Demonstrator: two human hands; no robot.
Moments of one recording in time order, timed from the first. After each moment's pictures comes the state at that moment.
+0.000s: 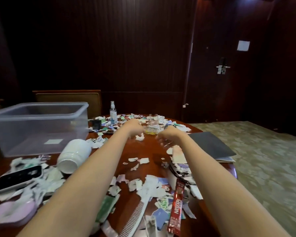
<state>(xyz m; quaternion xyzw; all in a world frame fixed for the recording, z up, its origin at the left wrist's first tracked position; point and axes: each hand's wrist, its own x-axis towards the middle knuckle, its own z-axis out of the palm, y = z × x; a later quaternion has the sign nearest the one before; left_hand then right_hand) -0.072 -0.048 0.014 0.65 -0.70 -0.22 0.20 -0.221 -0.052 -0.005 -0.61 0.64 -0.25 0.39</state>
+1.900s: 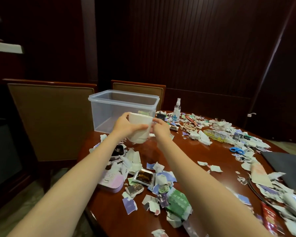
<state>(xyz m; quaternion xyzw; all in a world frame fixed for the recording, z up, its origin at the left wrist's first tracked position) 0.168 0.015 -0.028 0.69 -0.51 -0.16 0.49 0.053 -0.030 -0.029 -0.53 0.47 -0.45 0.55</state>
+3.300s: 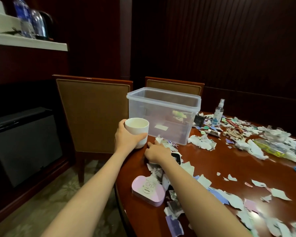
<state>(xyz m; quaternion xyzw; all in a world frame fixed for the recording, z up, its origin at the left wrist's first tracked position) 0.272 0.038 -0.089 0.75 -0.35 -0.06 0.56 0.171 -0.017 -0.093 -0.88 0.45 0.03 0.13</state>
